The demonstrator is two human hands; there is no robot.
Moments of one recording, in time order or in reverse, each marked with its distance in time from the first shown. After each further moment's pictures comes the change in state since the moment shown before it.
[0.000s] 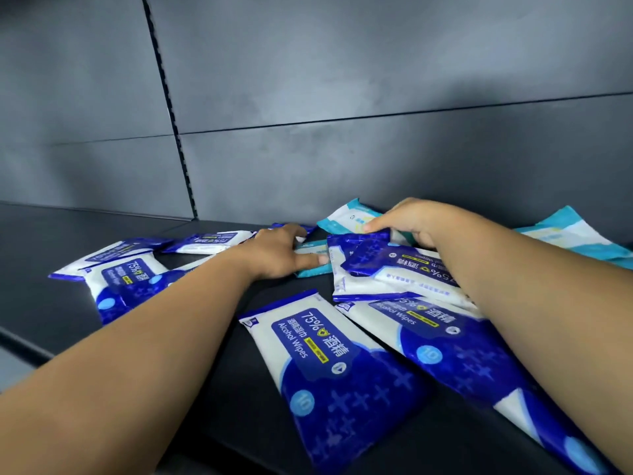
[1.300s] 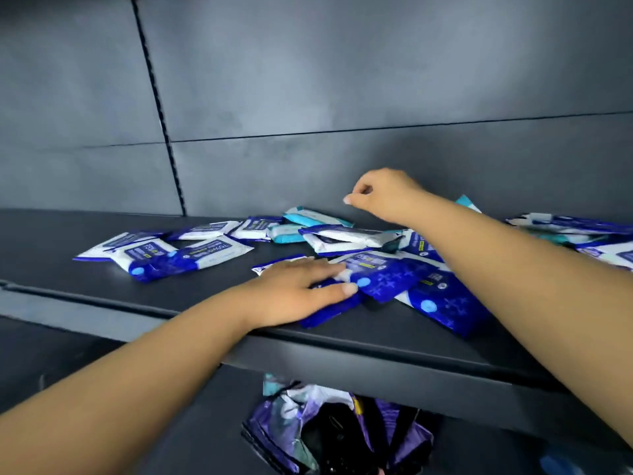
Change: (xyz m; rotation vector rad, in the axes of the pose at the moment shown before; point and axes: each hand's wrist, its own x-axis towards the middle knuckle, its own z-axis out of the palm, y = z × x) left_hand -0.154 0.047 0.015 -0.052 -0.146 0.402; right_hand -0.169 -0.012 -0.018 -0.606 0.351 -0.448
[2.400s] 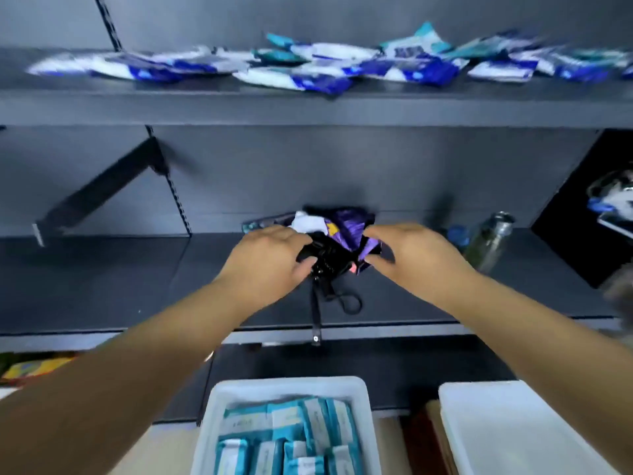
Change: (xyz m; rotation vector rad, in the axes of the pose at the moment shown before) left_hand -0.188 -0.109 0.136 0.226 0.314 0.442; right_hand -0.312 -0.115 0.139 -0.227 -0.190 0.194
